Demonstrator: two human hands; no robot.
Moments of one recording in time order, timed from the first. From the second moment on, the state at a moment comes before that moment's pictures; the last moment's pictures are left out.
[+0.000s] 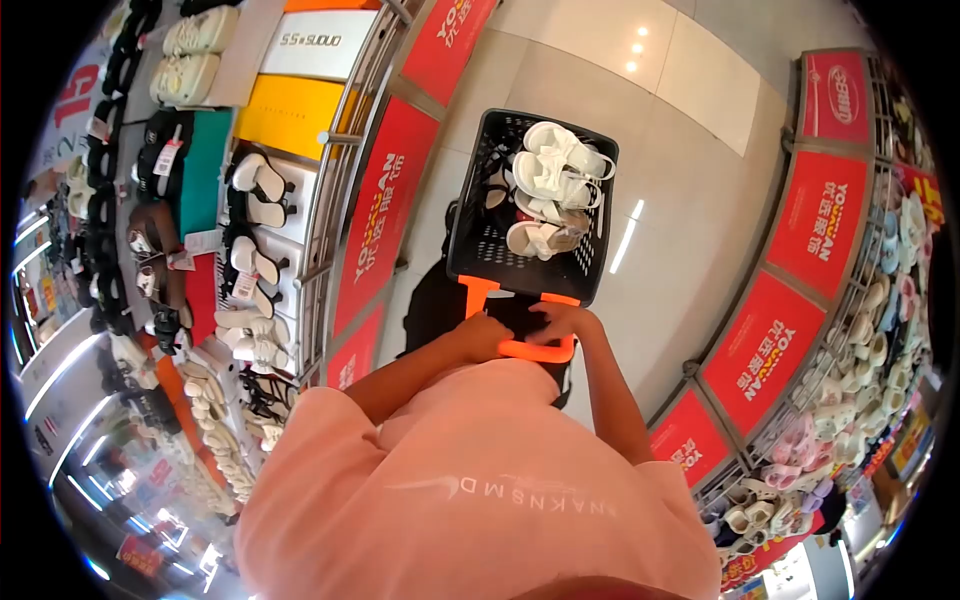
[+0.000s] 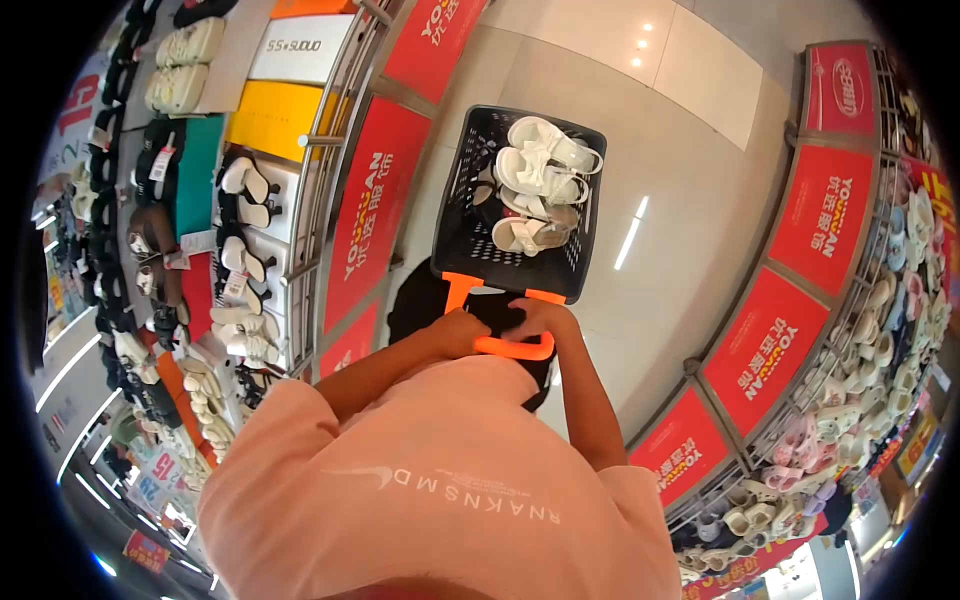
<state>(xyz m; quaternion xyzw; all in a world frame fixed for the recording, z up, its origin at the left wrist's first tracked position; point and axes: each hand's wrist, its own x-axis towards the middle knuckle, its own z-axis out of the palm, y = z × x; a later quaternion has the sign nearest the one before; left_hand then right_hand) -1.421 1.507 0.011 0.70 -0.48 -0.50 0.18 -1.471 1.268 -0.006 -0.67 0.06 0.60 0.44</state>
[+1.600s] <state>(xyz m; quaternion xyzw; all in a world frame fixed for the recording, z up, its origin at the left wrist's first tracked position) -1.203 1.477 -0.233 0.90 -0.06 -0.25 0.35 -1.206 1.281 -0.178 -0.93 -0.01 0.31 0.21</state>
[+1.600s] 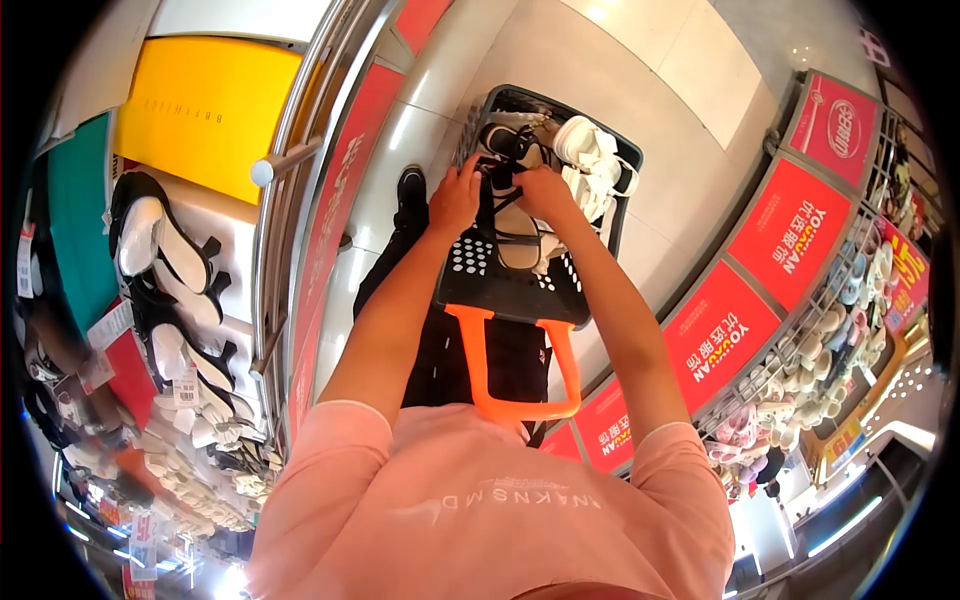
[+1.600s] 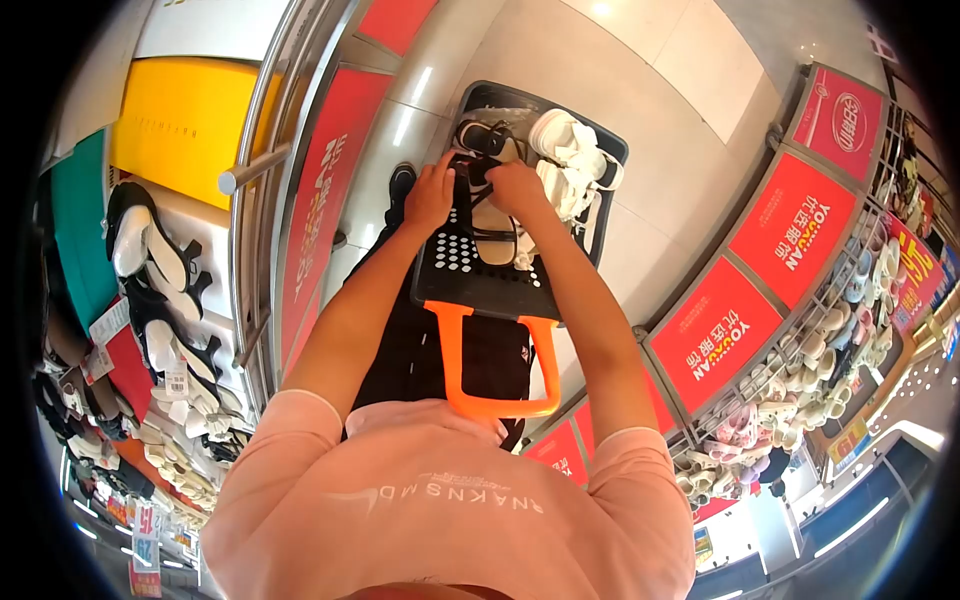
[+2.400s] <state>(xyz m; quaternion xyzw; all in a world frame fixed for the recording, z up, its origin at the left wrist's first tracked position) -1.225 1.536 0.084 0.26 0.11 -0.50 0.82 -1.270 1.343 0.141 -0.46 0.40 0.05 0.79</state>
